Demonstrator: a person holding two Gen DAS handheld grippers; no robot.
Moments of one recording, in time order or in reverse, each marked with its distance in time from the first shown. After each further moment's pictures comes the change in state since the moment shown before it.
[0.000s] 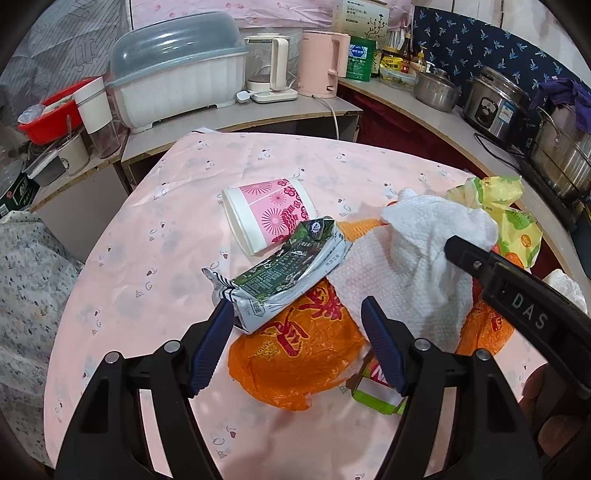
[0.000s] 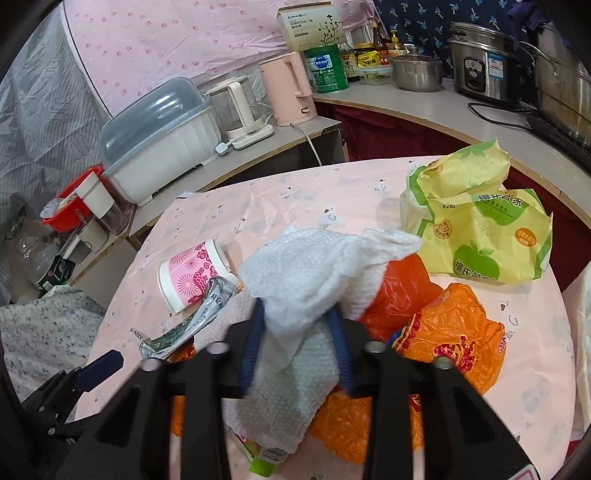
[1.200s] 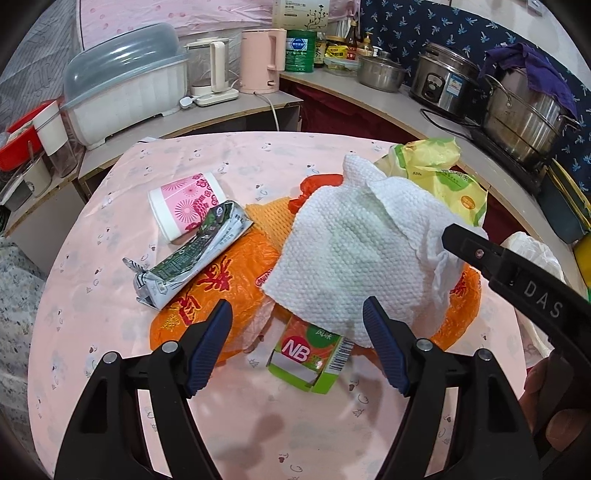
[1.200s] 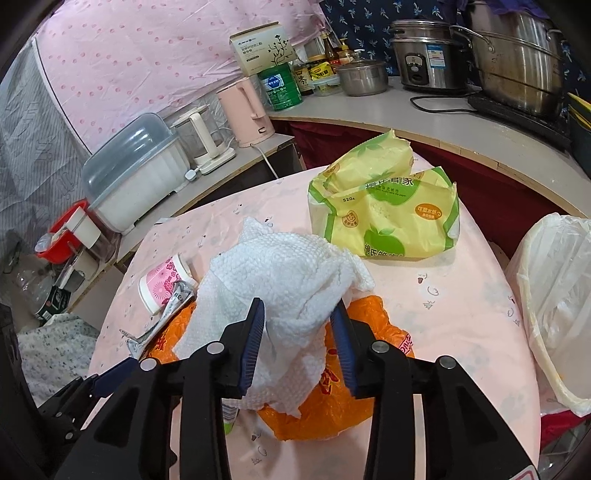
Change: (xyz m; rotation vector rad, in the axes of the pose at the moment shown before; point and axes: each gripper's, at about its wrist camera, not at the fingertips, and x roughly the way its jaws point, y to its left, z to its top) left arm -0.015 -0.069 -0.021 0.112 0.013 -0.114; right arm -0.054 -0.064 -0.020 0.112 -0.057 -0.045
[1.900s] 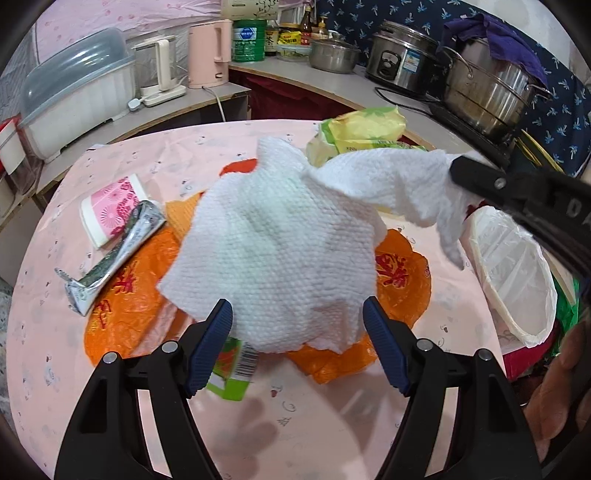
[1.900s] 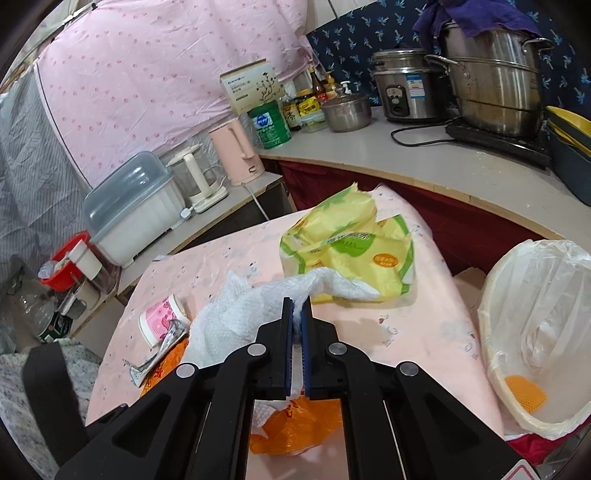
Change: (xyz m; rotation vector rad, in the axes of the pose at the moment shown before) left arm 0.020 -0.057 -0.001 0.085 0.047 -0.107; right arm -0.039 -0.034 0.023 0.033 -0.132 -0.008
